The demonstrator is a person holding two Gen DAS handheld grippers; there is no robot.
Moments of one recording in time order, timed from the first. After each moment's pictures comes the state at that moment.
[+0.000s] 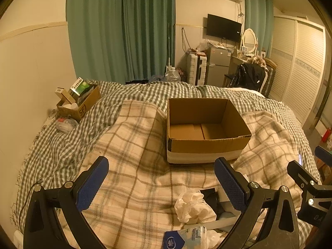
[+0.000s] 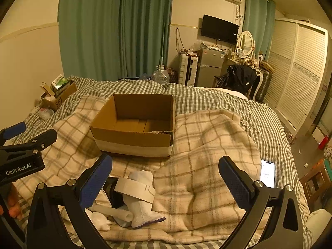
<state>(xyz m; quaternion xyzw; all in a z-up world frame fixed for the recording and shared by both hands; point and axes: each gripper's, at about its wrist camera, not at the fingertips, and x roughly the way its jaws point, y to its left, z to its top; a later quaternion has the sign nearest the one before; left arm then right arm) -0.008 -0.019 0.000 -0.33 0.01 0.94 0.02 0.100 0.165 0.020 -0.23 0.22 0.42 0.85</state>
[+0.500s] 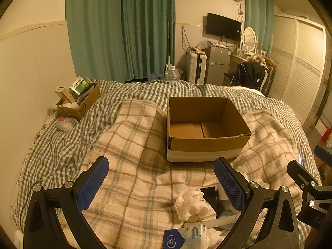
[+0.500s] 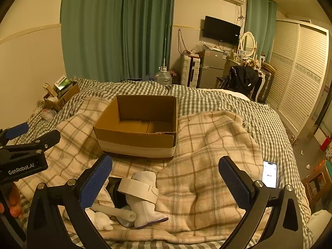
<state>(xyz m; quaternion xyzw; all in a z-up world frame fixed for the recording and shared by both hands) -0.007 -0.017 0.000 -0.34 0.02 0.94 0.03 0.097 0.164 0.021 -0.22 0.22 0.40 0.86</state>
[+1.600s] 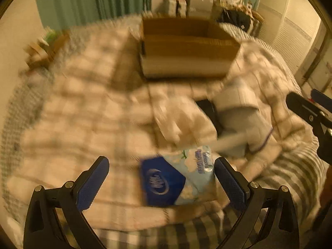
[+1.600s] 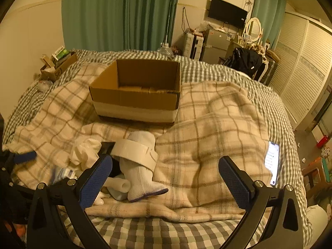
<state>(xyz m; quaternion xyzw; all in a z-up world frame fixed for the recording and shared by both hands) 0.020 -0.005 -0.113 -0.53 0.04 0.84 0.12 0.101 0.160 -0.035 -0.25 0.29 0.30 0.87</state>
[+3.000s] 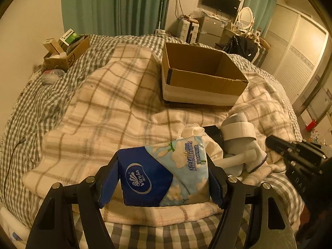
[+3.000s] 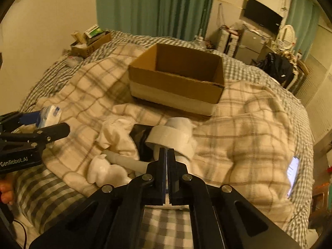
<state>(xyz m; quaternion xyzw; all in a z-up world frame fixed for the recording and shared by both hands) 0.026 -0.051 -0.066 -0.46 -0.01 0.88 0.10 0.074 0.189 -0.057 -0.29 0.32 0.36 0.83</state>
